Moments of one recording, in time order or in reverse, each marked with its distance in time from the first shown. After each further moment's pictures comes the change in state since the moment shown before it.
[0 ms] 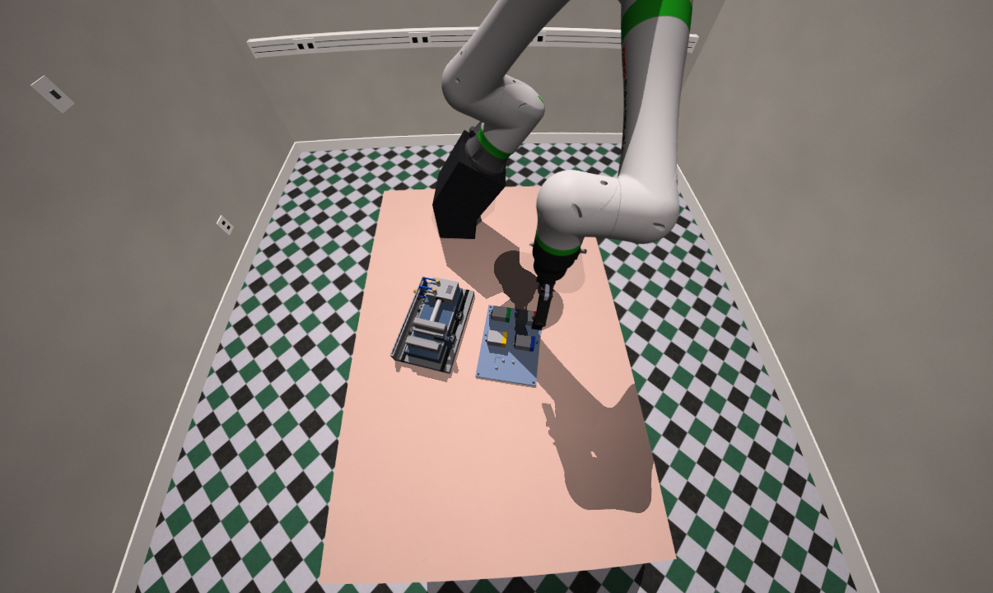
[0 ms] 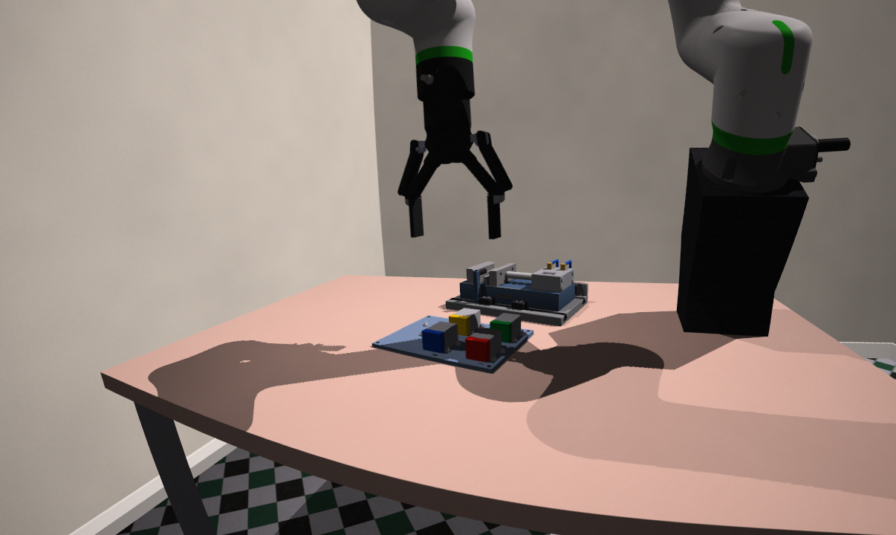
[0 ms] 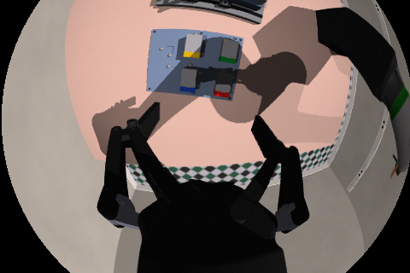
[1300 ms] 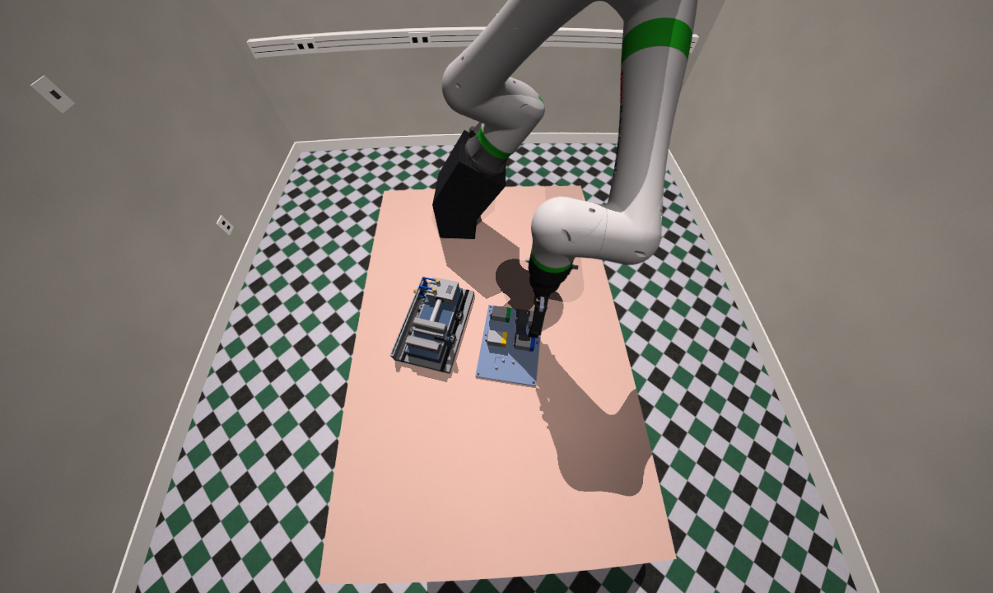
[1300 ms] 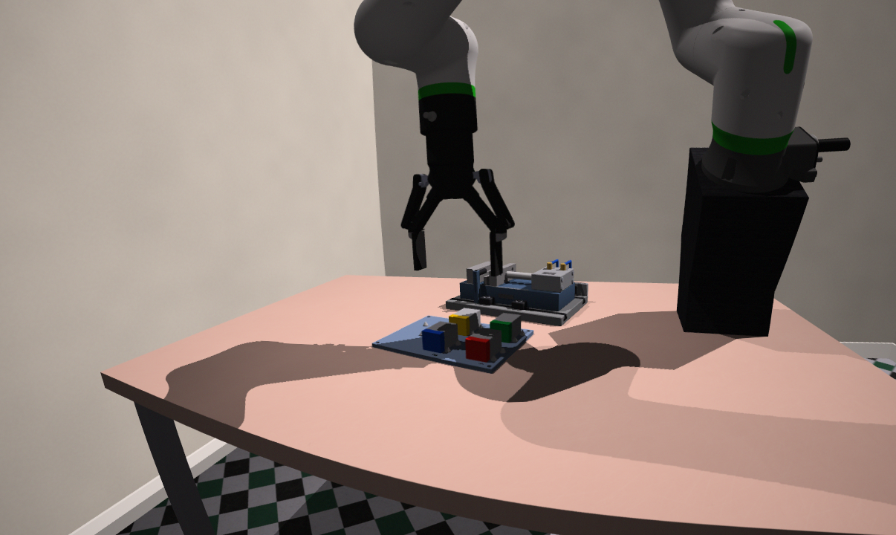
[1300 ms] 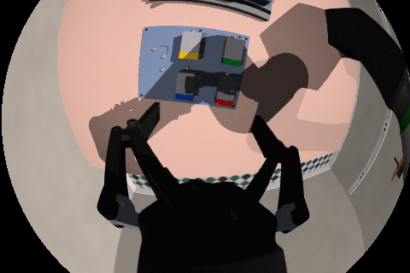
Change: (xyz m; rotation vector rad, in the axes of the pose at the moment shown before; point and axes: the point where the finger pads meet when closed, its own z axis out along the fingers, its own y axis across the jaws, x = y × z) arm 0.003 0.000 0.058 -0.001 0.000 0.000
